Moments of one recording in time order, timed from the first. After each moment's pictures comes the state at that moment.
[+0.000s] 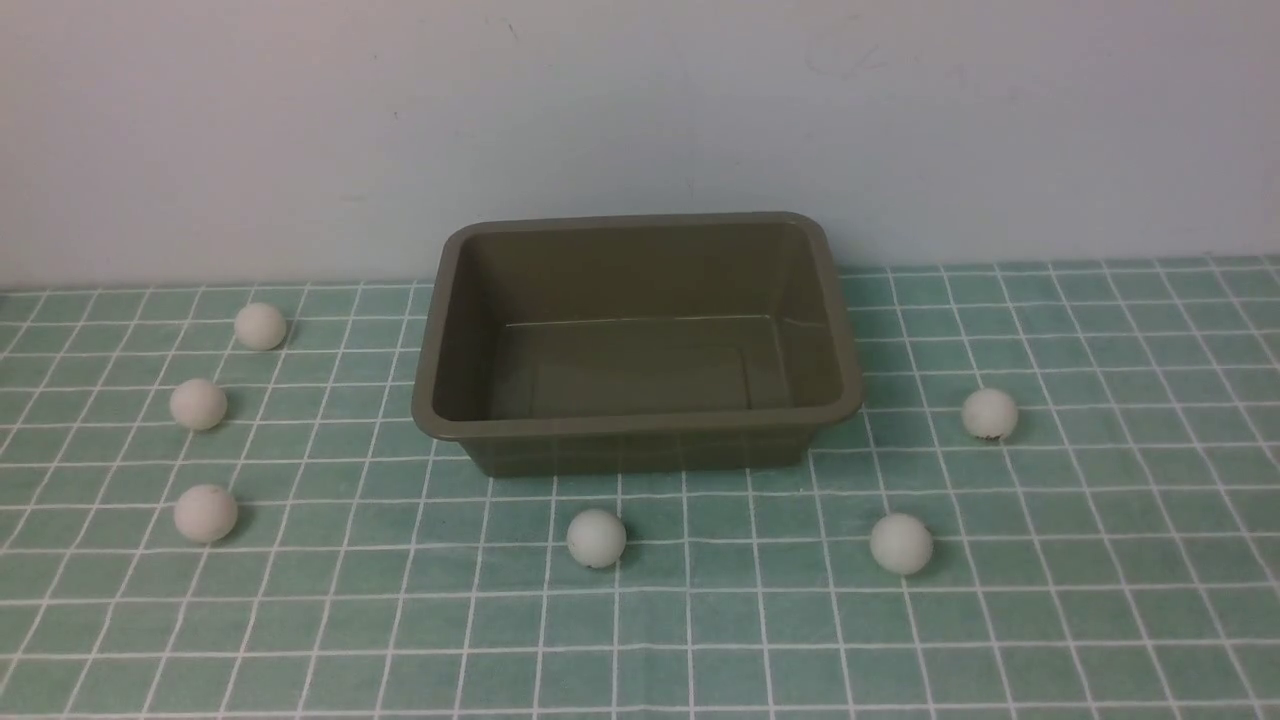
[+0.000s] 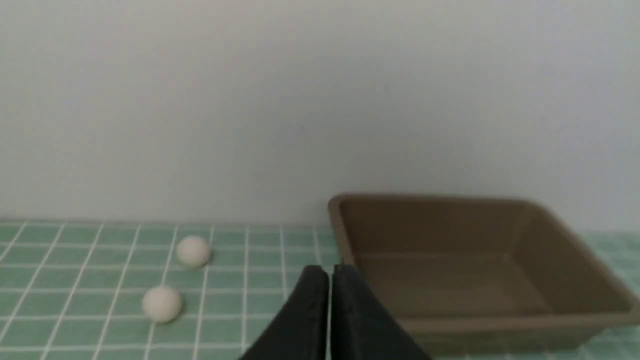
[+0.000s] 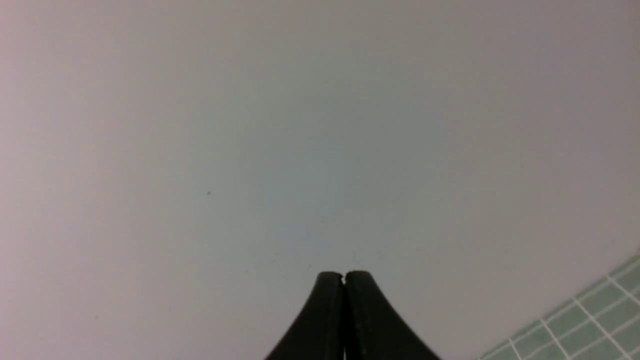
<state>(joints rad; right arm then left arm) -0.11 -0.01 -0.27 1.15 0.29 -0.62 -0.04 0.37 -0.54 -0.23 0.38 0.03</state>
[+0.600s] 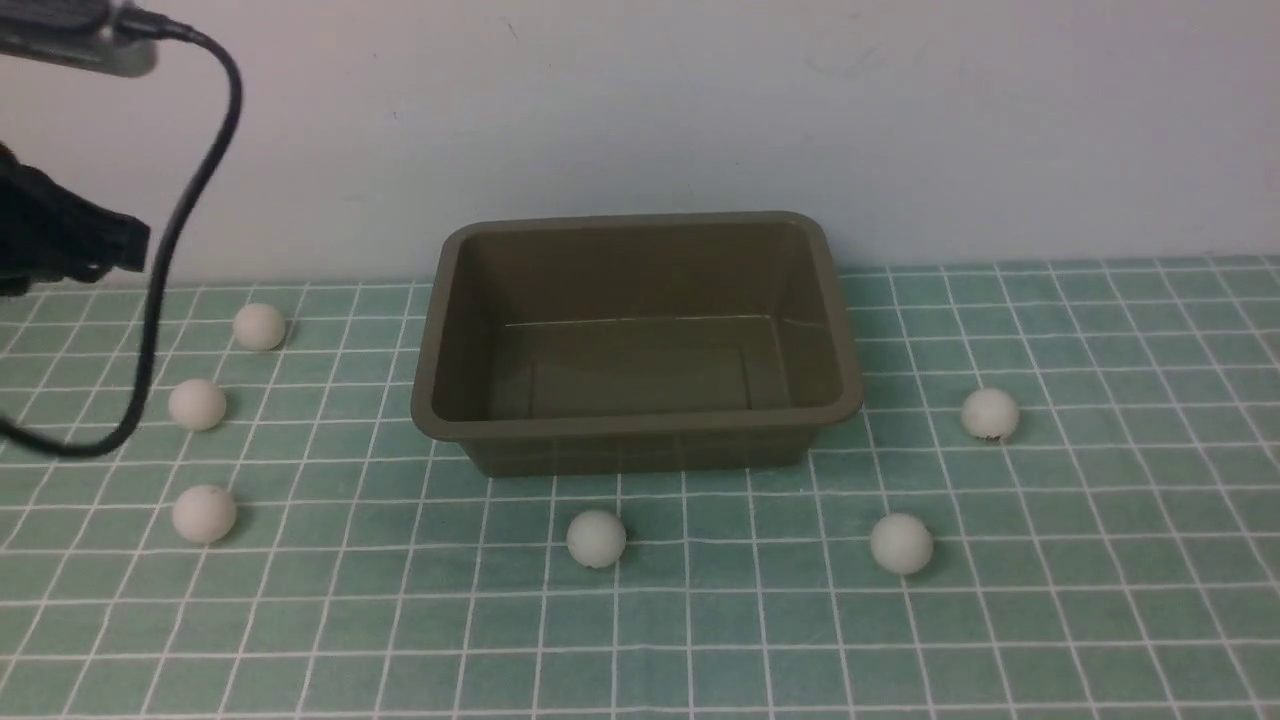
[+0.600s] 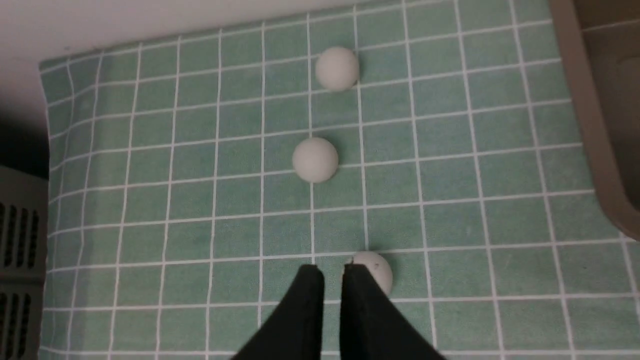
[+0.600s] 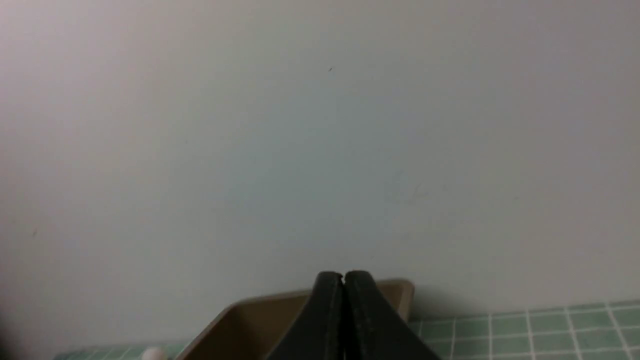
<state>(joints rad) -0.10 0.06 -0.29 1.16 0.66 -0.72 -0.04 1.26 -1.21 0.21 0.88 -0.06</state>
